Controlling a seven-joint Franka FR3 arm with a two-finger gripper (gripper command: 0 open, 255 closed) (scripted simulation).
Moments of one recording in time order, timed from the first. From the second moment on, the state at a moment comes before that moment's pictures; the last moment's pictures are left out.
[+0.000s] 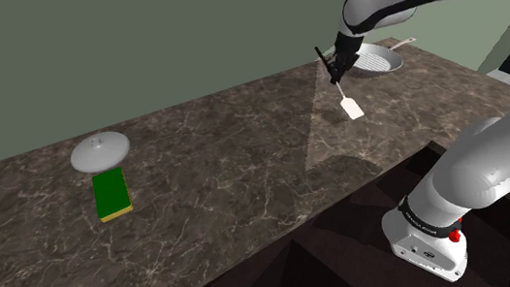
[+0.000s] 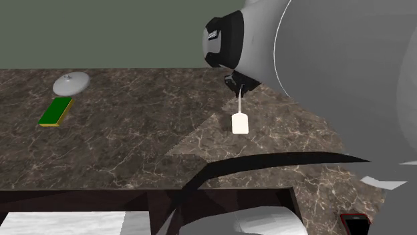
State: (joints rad) arm -0.15 -0.32 -0.28 -2.43 -0.10 2.18 -0.05
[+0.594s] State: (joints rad) arm -0.15 -0.36 -0.27 -2.34 -0.10 2.06 -0.05
